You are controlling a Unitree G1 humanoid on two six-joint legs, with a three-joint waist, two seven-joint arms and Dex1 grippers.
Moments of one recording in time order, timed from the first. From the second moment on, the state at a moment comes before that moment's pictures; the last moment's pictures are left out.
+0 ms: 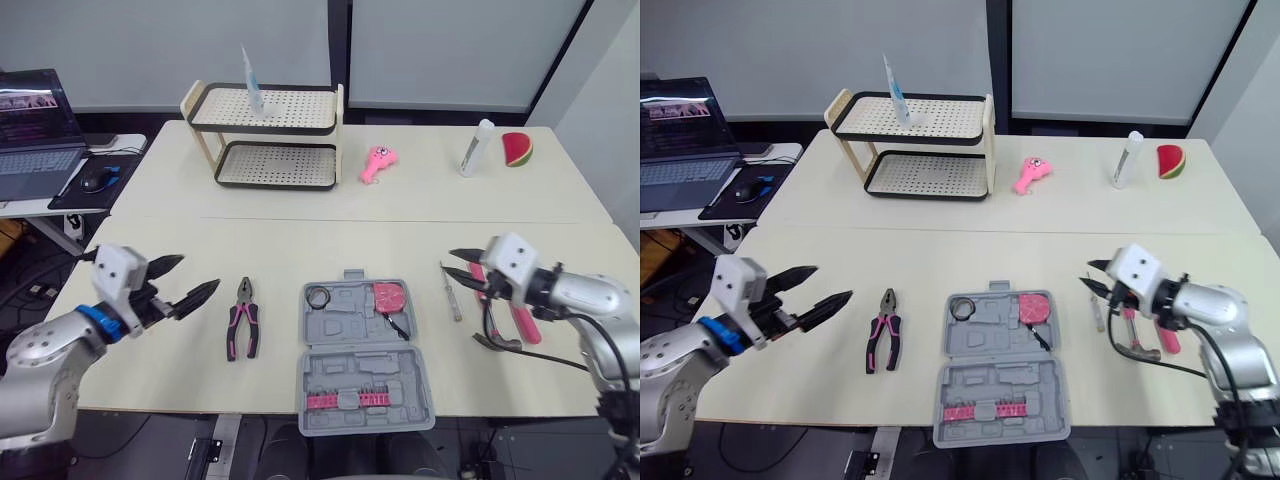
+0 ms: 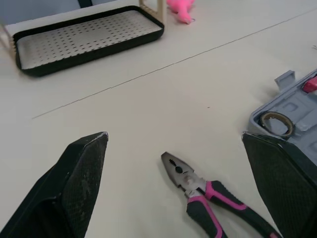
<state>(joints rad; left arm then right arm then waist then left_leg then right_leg) 0.10 0.73 0.47 -0.11 -0.48 0.34 -0.87 -0.10 -0.75 -0.20 -0.21 0.14 0.25 0.89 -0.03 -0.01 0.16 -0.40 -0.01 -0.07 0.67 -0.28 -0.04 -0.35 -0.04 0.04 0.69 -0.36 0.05</state>
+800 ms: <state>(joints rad) 0.48 0.48 0.59 -0.21 -0.50 0.32 -0.69 0.43 -0.72 -0.49 -0.19 0.22 0.13 0.89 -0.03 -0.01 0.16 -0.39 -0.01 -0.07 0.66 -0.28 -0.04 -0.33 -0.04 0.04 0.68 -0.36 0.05</state>
